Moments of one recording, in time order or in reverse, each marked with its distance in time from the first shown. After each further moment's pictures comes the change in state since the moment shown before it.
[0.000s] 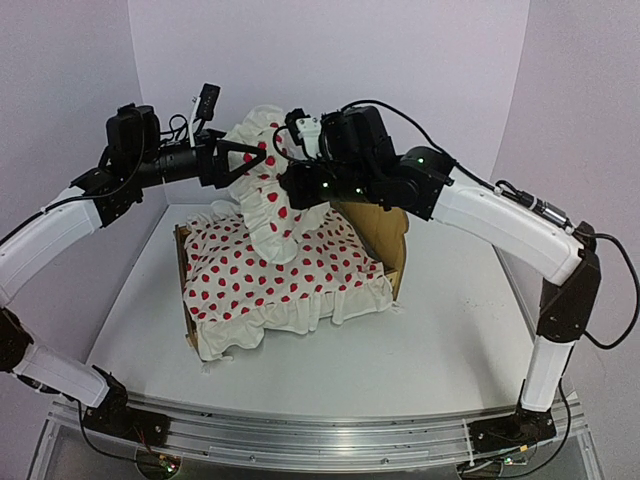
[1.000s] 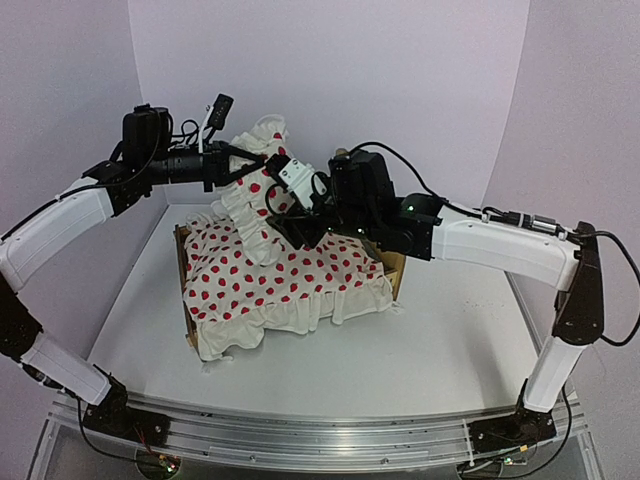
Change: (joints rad) left arm 0.037 0.089 0.061 -0.105 0.137 0.096; right arm -0.002 -0.087 -0.400 0.392 -0.068 -0.533
